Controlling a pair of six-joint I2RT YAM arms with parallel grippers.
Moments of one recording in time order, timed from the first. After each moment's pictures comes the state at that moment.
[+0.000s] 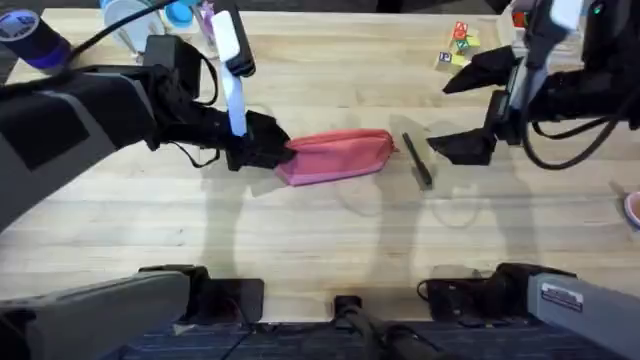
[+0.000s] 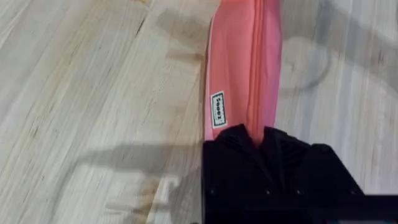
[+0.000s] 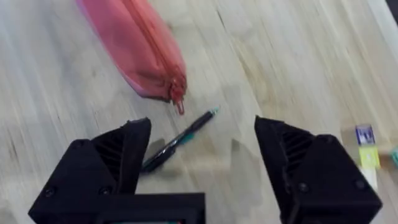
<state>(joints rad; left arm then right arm) 0.00 1.41 0.79 -0.68 0.86 1.07 -0.14 1.28 0.98 -0.86 -0.69 -1.22</state>
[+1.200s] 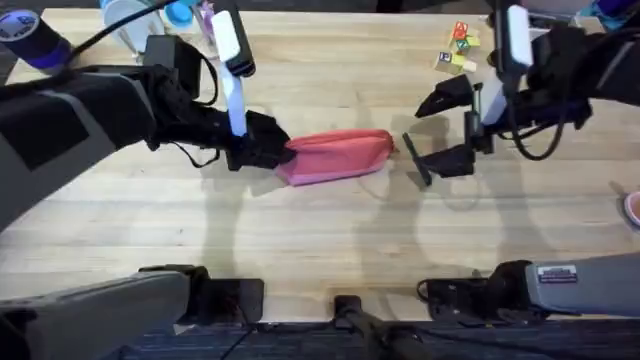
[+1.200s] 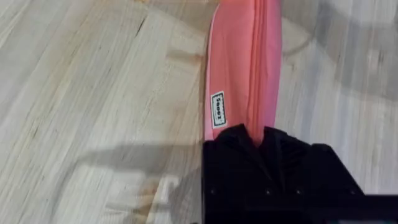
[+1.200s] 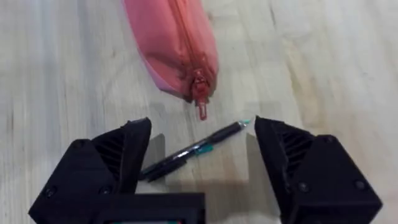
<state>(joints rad) 0.00 1.41 0.79 -0.68 0.86 1.07 -0.15 1.59 0.98 -0.87 -0.81 -1.52</state>
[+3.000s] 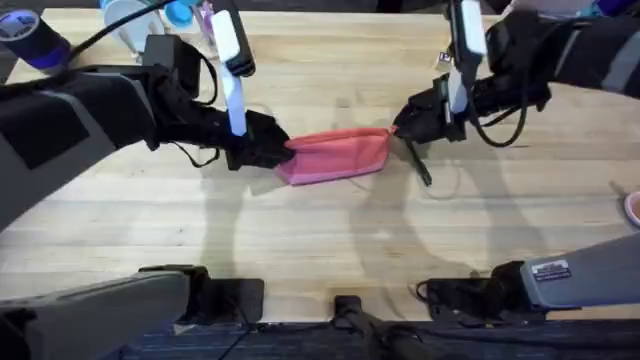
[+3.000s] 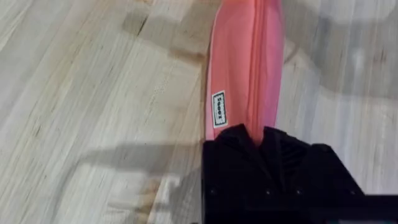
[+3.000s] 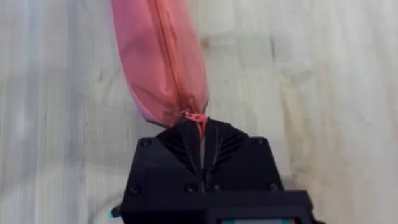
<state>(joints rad) 0.00 1.41 0.79 -0.68 0.85 1.07 -0.01 1.69 1.06 -0.78 -0.79 -1.42</state>
